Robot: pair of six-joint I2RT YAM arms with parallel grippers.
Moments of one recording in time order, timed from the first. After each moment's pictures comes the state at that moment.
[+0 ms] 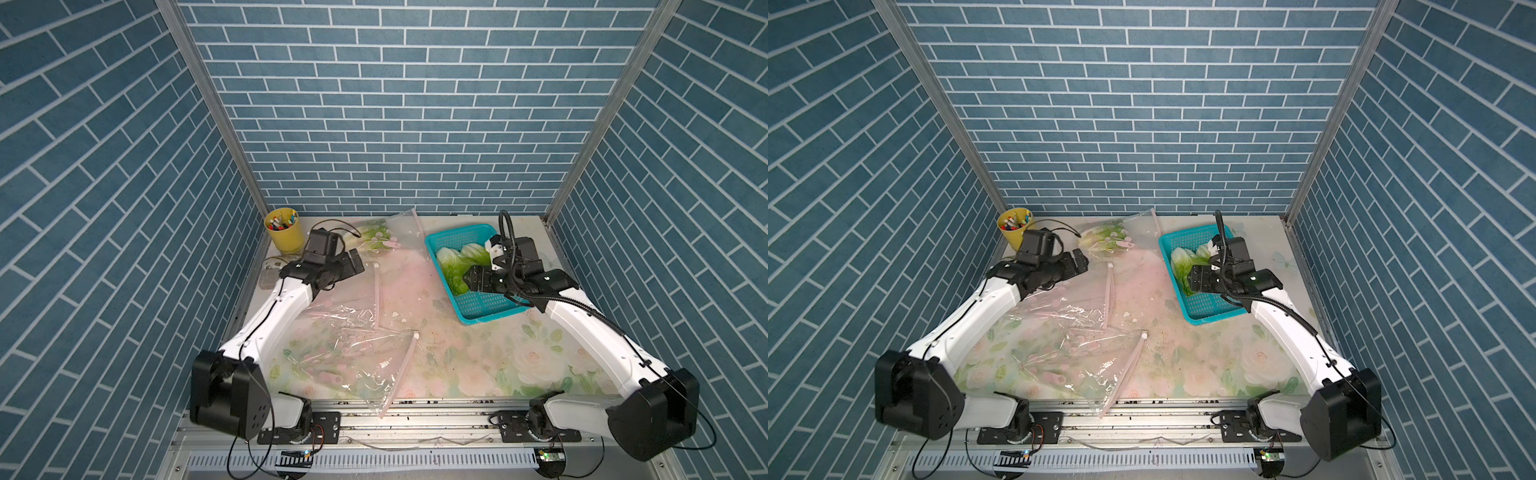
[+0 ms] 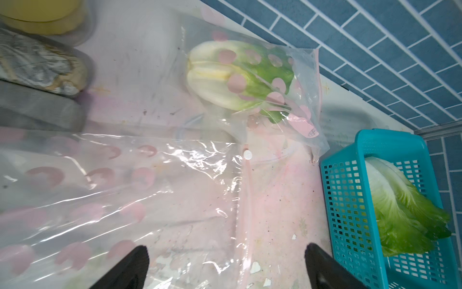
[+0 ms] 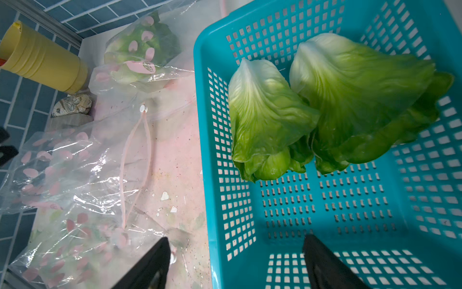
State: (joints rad) left arm -0.32 1.48 1.23 -0.56 -0.01 -0.64; right arm 0.41 1.23 1.07 -0.66 -0.14 0.33
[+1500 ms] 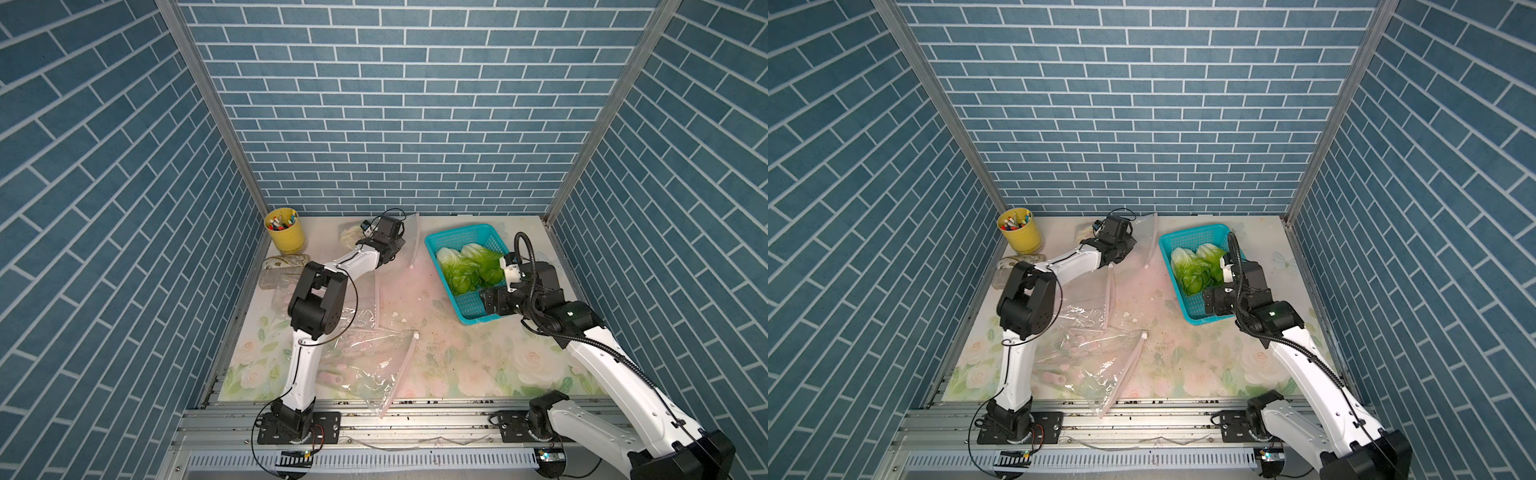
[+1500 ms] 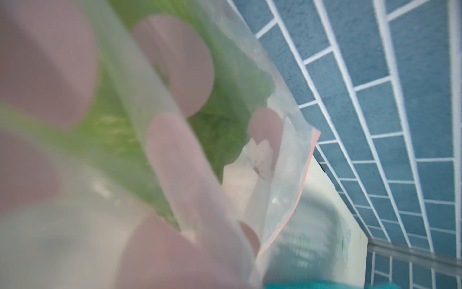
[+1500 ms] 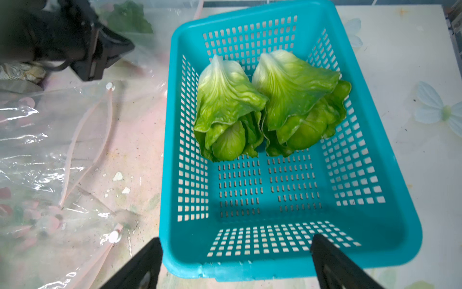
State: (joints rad) left arm -0.44 2.05 1.54 -0.22 -0.15 -1.10; right arm 0.41 0.97 0.87 -0.62 -0.01 0.16
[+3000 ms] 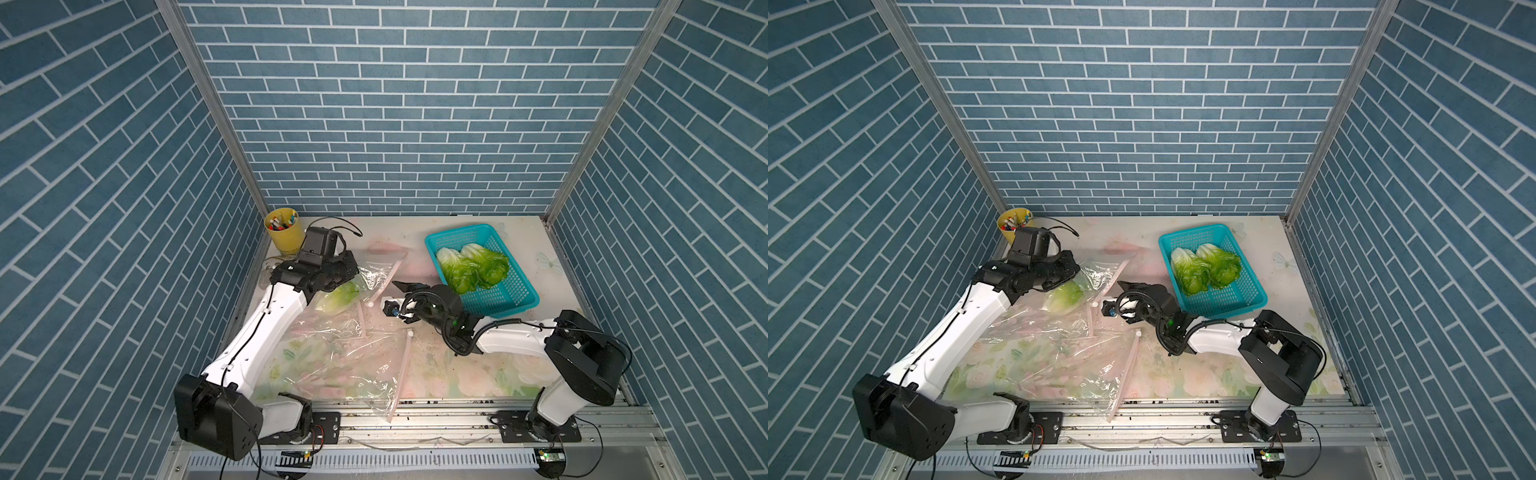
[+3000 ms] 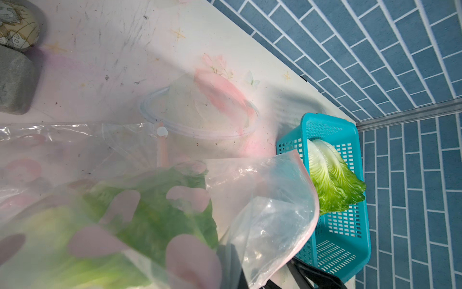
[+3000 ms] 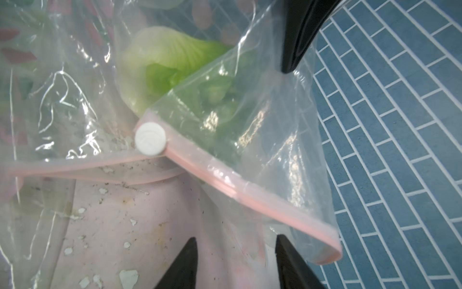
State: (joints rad) left arm -0.31 1.29 1.21 -0.72 0.13 -0.72; right arm 0.99 1.63 0.79 0.63 0.03 -0.91
